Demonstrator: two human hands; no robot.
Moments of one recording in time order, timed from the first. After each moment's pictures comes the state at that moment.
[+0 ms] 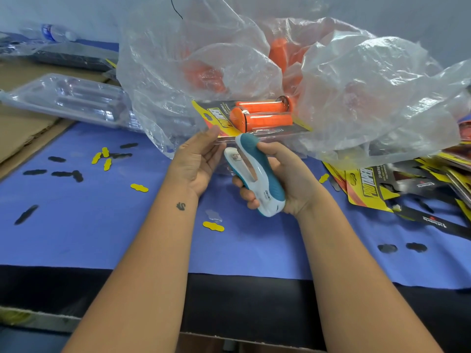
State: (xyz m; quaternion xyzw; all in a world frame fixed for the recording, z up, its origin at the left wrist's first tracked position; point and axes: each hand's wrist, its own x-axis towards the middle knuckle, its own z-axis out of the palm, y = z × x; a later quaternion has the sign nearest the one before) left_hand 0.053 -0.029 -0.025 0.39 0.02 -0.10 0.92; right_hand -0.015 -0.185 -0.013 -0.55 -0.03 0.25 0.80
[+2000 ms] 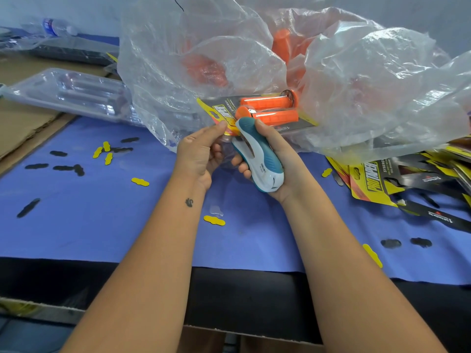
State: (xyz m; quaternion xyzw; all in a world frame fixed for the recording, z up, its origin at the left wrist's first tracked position) left_hand 0.053 -0.038 -0.027 0.49 0.04 -0.06 0.87; right_hand -0.006 -0.164 -0.005 -0.54 0.02 0.09 0.84
